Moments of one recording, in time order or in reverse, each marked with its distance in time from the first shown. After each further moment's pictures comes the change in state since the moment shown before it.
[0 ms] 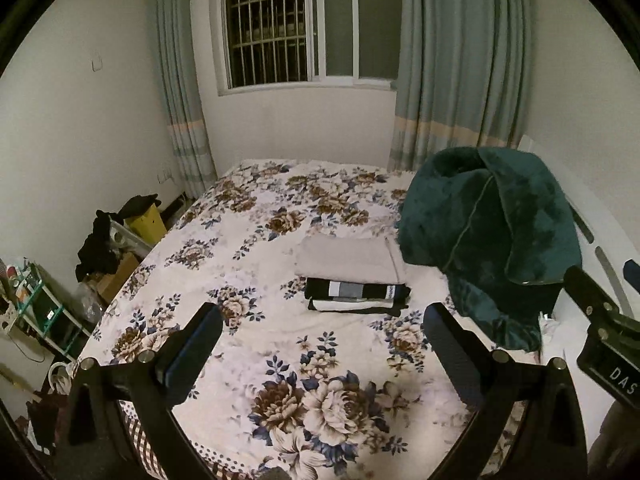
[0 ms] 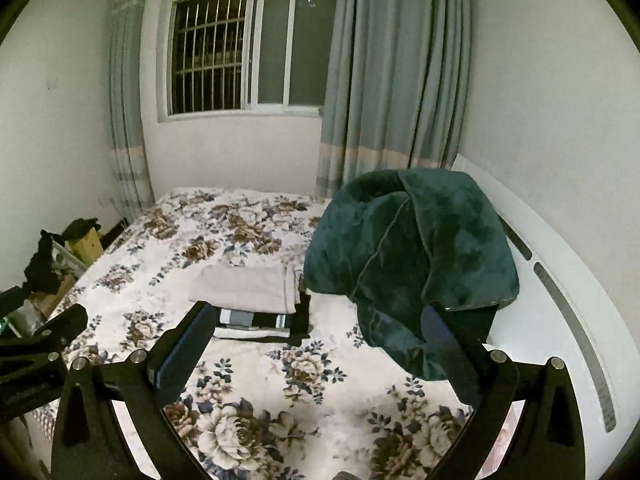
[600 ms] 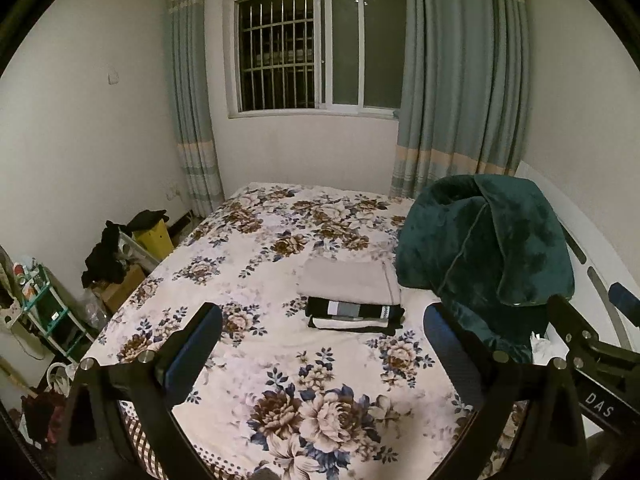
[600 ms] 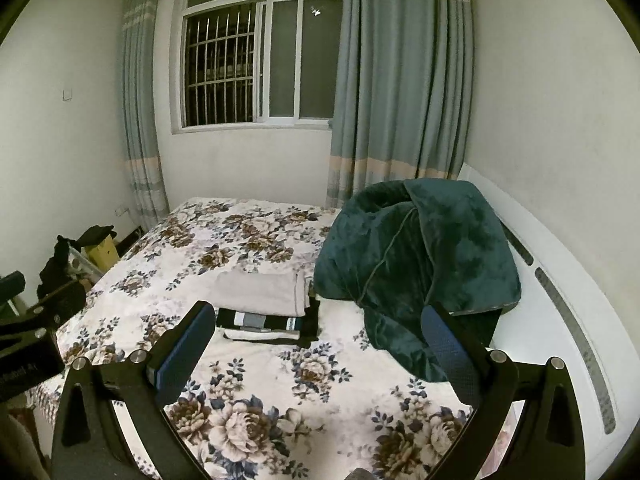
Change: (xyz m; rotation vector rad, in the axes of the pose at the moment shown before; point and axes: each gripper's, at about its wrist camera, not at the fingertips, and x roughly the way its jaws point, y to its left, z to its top) left arm -0.048 -0.004 -0.008 -0.032 -0.093 0.024; right arm -0.040 -0.018 -0.001 -0.005 -0.020 0.047
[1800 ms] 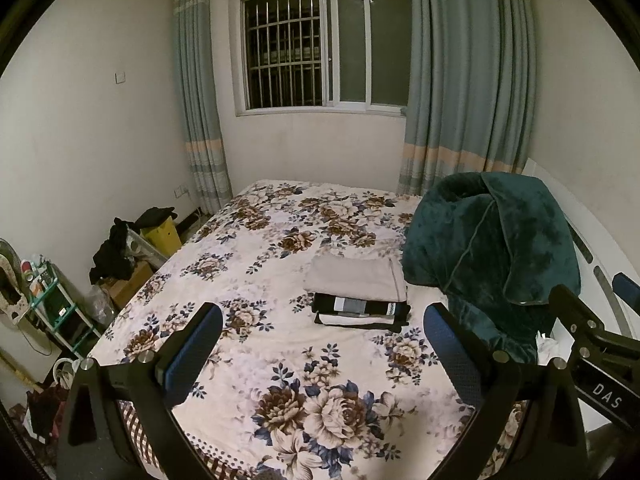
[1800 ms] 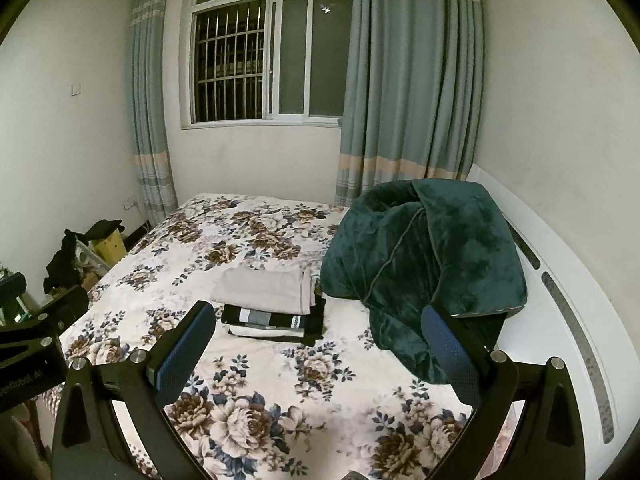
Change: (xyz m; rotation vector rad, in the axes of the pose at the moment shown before) left arm -0.009 -0.002 -0.002 -0.002 0.008 0.026; right arm 0.009 0.004 0.010 -0.030 0.004 0.028
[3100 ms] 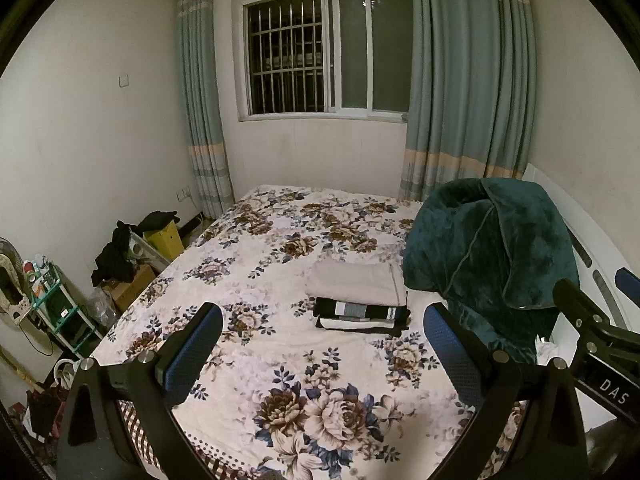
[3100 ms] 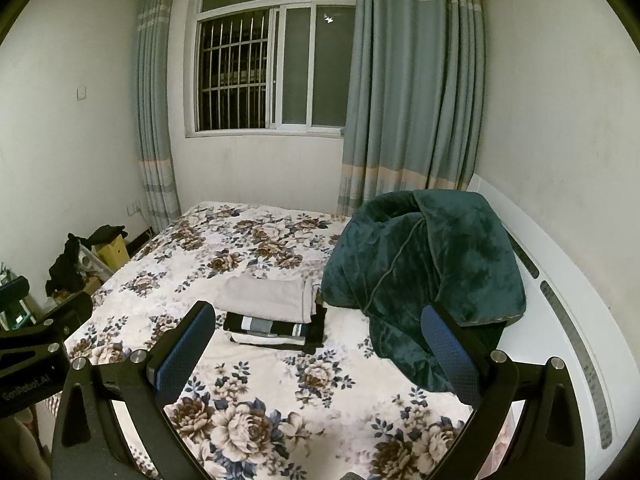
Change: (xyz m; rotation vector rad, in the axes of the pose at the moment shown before) left arm -0.003 -0.002 0.004 -0.002 -0.006 0.007; right arm 0.000 0.010 0.005 -0.002 -0.020 0.010
